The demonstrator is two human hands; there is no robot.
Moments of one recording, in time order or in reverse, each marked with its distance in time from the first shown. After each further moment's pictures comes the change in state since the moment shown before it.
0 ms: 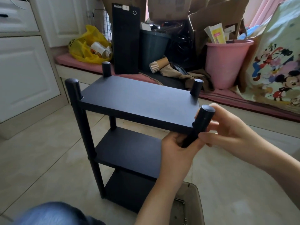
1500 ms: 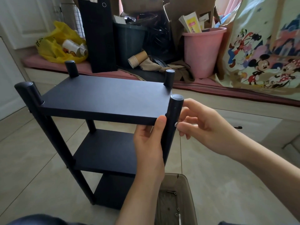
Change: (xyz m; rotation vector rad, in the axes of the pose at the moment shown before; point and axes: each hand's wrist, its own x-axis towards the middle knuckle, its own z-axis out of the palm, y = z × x) left_hand 0.004 -0.001 0.008 -0.200 0.178 -0.057; right_hand -0.012 0.010 0.000 -0.081 0.089 0.013
